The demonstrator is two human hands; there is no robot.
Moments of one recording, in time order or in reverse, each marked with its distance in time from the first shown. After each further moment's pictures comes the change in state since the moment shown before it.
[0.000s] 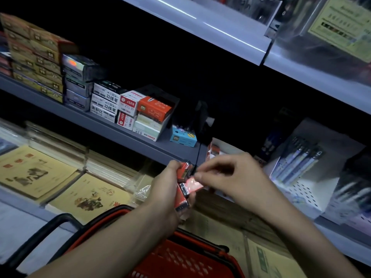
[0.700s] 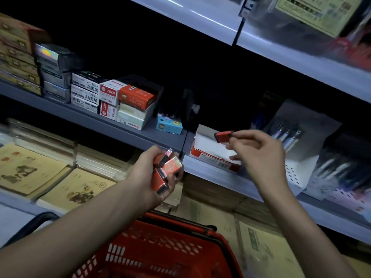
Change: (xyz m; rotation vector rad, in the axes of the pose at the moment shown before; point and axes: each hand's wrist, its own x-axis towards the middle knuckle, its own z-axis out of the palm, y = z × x) left_hand 0.005 0.006 -0.010 -0.061 -0.092 -0.160; right_hand -0.003 0.060 -0.033 0.257 0.610 0.049
